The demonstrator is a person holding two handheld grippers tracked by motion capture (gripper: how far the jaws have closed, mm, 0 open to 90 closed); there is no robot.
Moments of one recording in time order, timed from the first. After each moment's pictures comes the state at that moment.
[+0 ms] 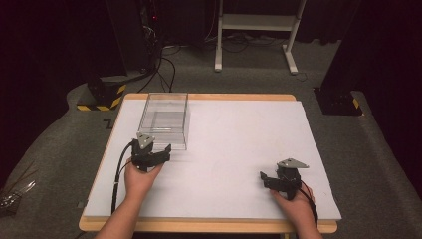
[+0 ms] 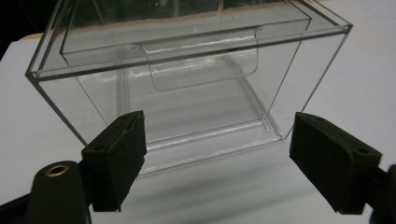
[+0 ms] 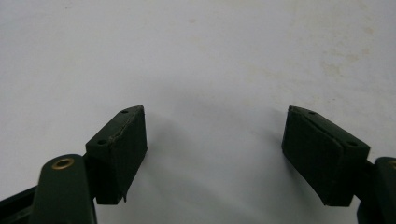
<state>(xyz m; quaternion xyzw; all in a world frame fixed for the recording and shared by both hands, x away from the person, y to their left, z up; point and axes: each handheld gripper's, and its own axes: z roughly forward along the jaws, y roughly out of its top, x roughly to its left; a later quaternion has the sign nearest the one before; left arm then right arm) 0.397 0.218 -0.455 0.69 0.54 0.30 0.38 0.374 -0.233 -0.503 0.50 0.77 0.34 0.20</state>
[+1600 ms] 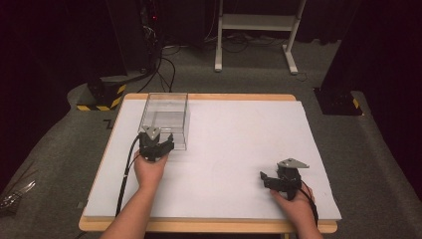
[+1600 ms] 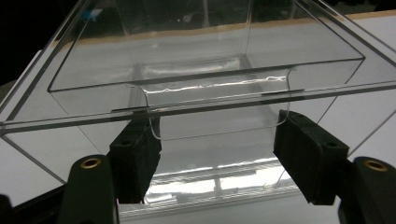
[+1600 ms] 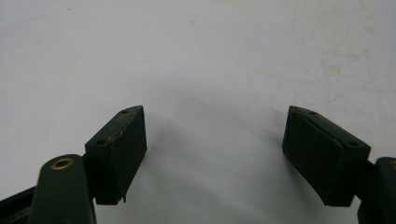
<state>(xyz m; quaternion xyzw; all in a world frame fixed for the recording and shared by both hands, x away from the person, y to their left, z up) 0.425 0.200 -0.458 0.65 0.57 0.34 0.36 0.375 -0.234 -0.503 0.50 0.77 0.35 0.20</state>
